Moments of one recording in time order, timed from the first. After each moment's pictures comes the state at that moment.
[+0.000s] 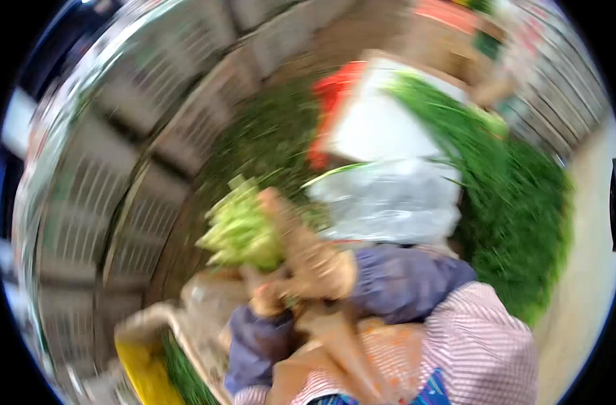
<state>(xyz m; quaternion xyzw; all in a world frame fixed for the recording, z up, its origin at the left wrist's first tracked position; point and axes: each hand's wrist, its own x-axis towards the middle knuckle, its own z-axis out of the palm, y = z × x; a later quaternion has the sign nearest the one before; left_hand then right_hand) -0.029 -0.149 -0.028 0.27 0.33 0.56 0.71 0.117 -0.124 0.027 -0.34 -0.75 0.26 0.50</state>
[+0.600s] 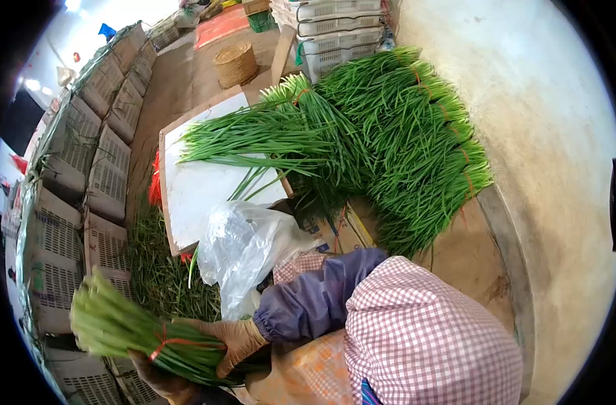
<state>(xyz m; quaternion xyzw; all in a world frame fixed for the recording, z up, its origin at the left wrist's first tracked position) -0.008 -0.109 0.077 0.42 0.34 0.47 0.70 0.130 -0.157 -0.022 -0.04 -0.47 0.66 0.59</state>
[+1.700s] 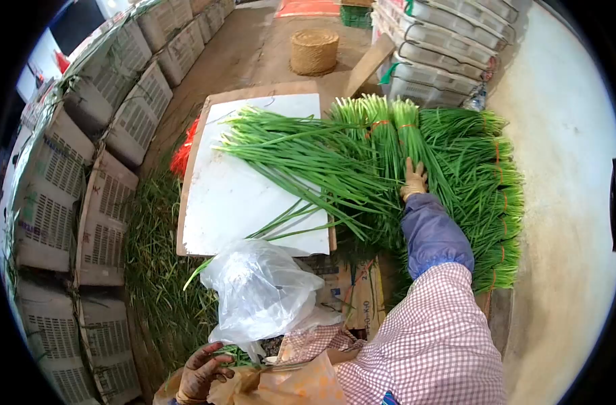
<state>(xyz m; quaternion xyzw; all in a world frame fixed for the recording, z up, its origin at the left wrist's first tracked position) 0.011 -0.116 0.000 0.30 0.52 0.17 0.78 0.673 -0.139 -0.185 -0.96 -0.24 0.09 0.07</state>
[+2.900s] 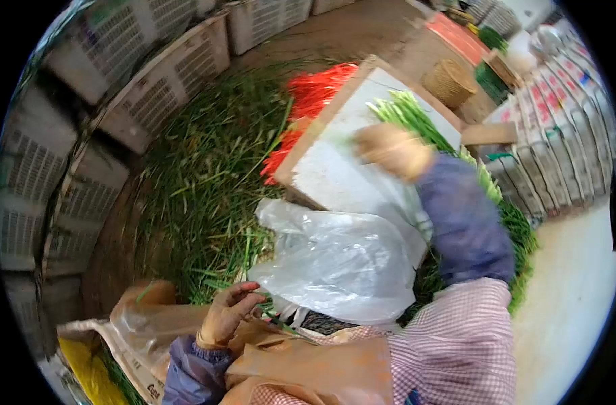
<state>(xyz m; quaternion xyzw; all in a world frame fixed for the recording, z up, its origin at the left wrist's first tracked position) -0.006 -0.102 -0.054 0.24 0.56 0.26 0.75 0.328 0.116 0.036 -0.55 -0.79 0.26 0.02</state>
